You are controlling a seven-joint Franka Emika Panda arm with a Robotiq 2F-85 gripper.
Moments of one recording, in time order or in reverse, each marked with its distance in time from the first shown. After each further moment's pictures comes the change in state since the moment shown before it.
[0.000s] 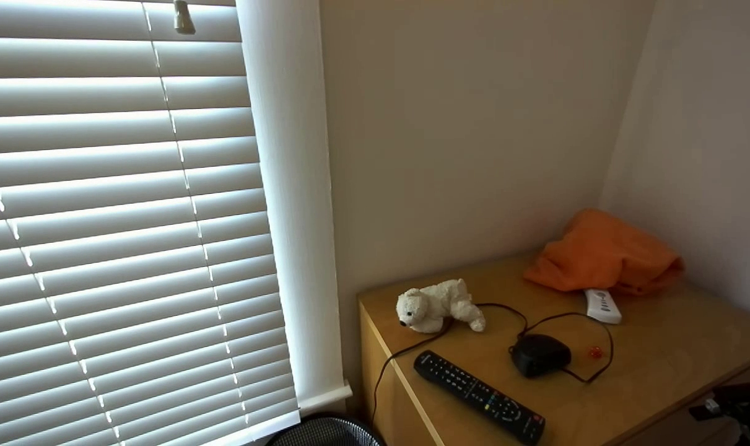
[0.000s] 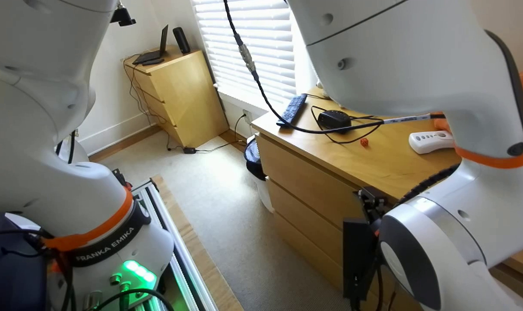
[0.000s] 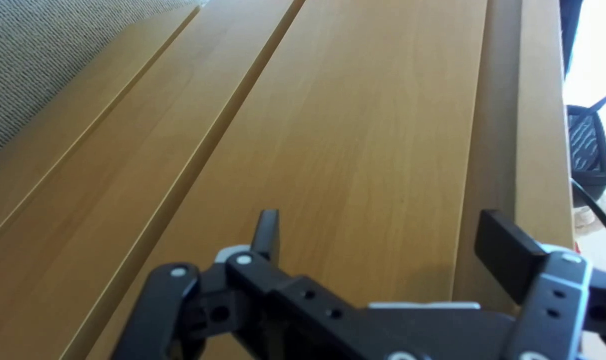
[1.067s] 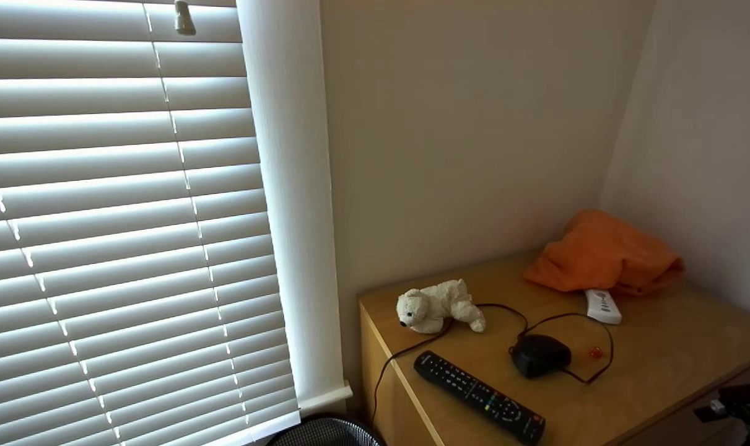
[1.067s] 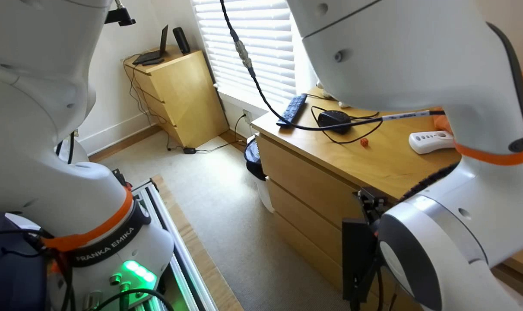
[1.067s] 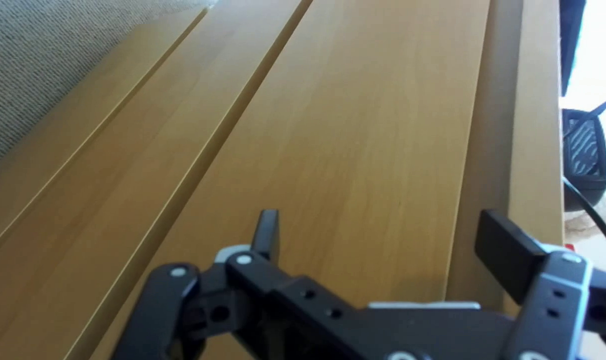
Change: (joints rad) arm -0.009 -0.020 0.003 -0.017 -0.018 0.012 0.000
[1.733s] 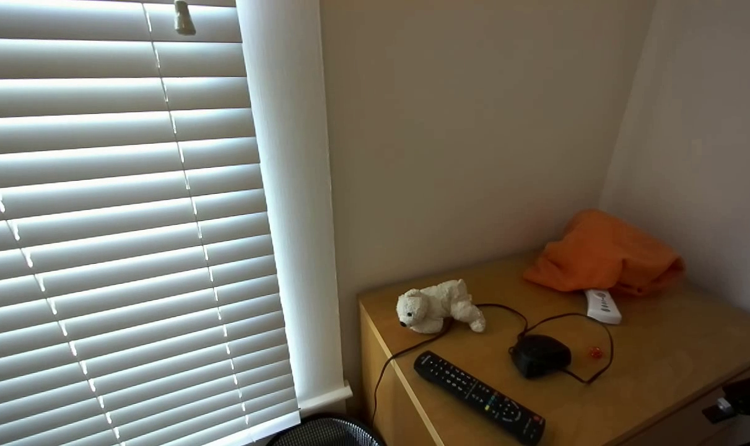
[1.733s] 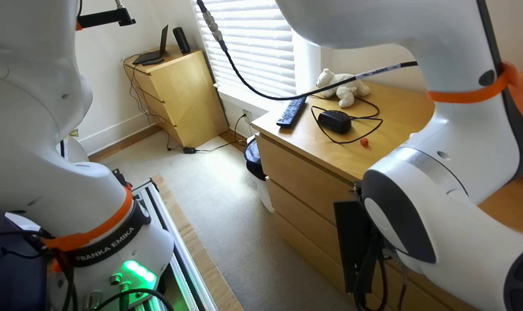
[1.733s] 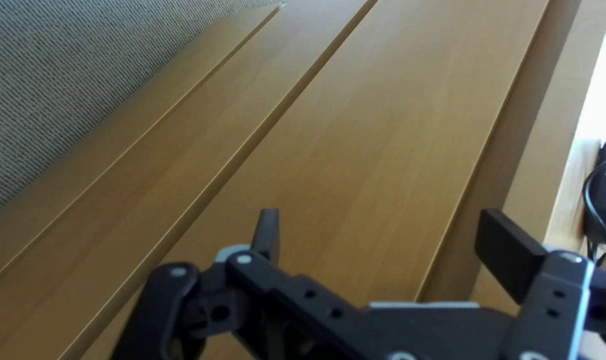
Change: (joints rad) arm 0.068 -0.170 -0.004 -0.142 -0.076 0.219 0.018
